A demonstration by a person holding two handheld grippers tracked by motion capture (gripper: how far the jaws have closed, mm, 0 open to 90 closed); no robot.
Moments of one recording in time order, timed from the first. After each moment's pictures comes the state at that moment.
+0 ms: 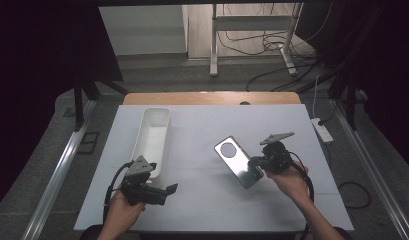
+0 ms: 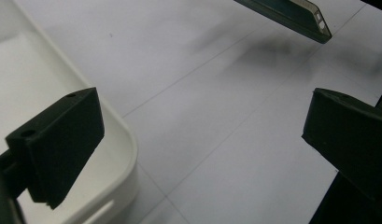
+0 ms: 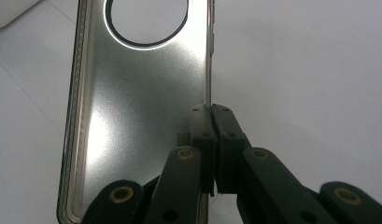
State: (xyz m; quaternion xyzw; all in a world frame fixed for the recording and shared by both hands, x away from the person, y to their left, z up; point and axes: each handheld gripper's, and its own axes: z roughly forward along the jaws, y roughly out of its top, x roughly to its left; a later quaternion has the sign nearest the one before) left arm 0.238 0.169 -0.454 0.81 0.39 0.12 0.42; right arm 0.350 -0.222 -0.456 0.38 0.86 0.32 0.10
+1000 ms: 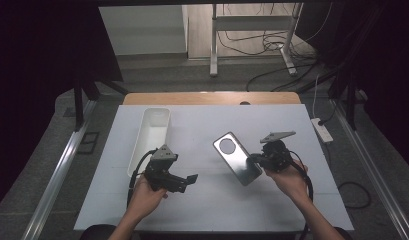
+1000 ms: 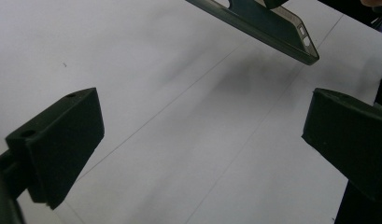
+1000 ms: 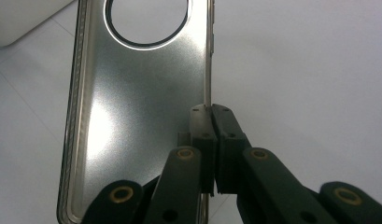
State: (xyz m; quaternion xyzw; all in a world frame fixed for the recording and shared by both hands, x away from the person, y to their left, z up) left arm 0.281 0.126 -0.457 0.82 0.37 0.08 0.44; right arm 0.349 -0.219 -0.449 0.38 0.86 0.34 0.11
